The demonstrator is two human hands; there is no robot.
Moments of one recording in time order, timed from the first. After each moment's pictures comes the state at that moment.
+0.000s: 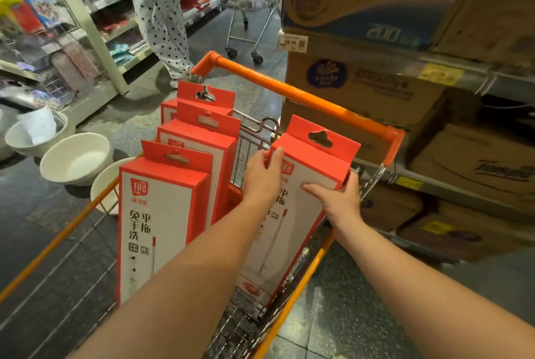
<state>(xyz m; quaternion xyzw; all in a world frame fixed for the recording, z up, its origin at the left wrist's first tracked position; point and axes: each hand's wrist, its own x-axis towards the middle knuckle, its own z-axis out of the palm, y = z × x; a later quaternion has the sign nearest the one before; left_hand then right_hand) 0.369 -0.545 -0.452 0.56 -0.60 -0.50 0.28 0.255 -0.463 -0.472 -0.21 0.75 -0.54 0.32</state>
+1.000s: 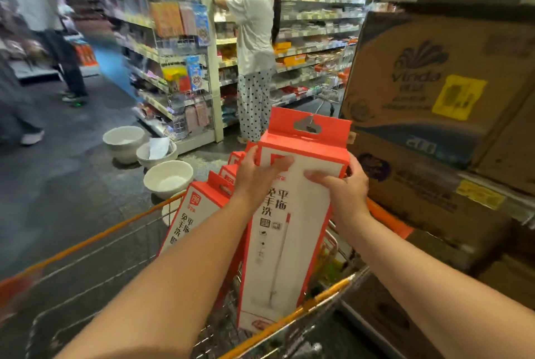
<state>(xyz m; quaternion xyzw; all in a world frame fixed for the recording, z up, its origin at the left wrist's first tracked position) 0.397 -0.510 -0.317 0.47 -0.48 -0.48 0.56 0.243 -0.479 -0.309 -0.45 0.50 -0.61 0.42</state>
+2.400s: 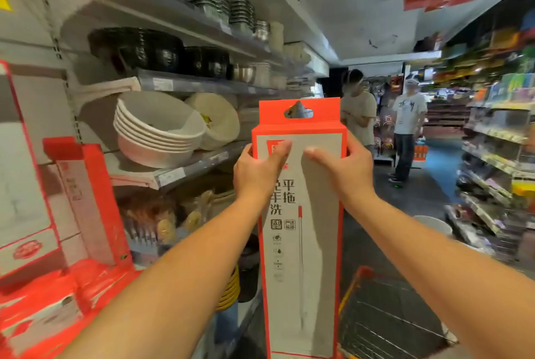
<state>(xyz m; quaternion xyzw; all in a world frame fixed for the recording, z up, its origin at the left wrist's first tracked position) 0.645 -0.003 -0.105 0.70 -0.17 0.21 0.66 0.586 -0.140 -0.107 -0.69 -0.04 -0.46 0.56</state>
